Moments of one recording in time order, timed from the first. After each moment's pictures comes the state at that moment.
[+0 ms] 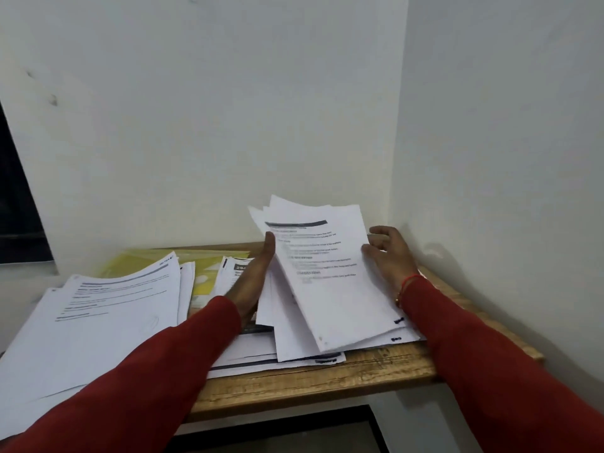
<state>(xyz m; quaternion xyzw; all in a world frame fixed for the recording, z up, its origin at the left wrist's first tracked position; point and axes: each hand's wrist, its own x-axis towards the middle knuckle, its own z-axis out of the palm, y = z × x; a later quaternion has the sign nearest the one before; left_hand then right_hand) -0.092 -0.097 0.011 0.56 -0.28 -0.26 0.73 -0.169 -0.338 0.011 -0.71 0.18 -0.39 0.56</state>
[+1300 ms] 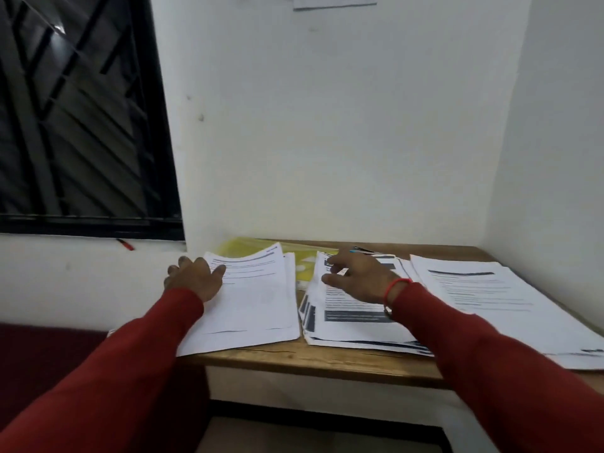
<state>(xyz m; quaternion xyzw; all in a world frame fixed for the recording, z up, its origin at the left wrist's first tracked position) -0.020 0.158 0.006 0.97 0.04 0.13 0.18 -0.144 -0.132 0.042 -0.96 -0.03 -0.11 0.24</state>
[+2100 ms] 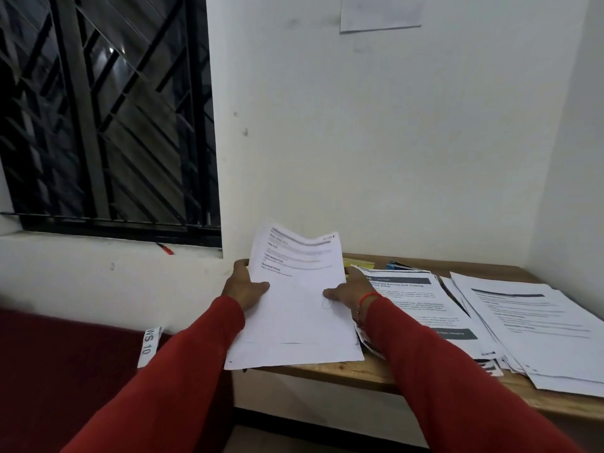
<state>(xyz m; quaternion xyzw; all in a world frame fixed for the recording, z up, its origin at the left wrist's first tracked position) -0.032 0.170 0.006 0.84 -0.04 0.07 0.53 -0.068 -0.055 0.008 -0.84 0.10 -0.10 0.52</state>
